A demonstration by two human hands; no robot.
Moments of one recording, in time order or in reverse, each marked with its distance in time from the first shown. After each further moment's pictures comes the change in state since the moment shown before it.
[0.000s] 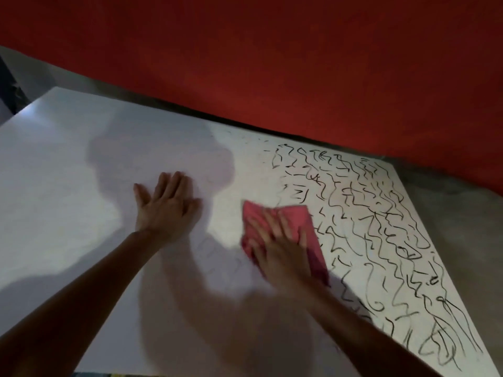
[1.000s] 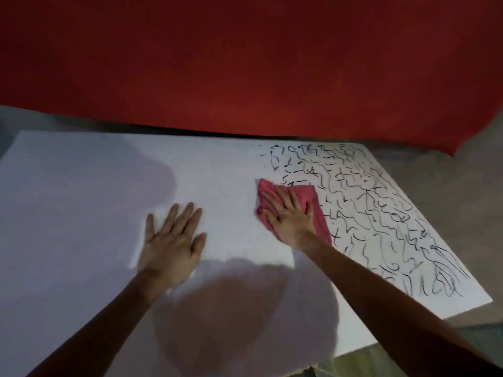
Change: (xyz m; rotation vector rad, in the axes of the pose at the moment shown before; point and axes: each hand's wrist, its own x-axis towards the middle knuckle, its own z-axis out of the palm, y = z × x) left_hand -0.009 -0.064 -0.003 0.069 -0.010 0.338; right_hand 0.063 -0.027 -0.013 0.071 -0.157 0.374
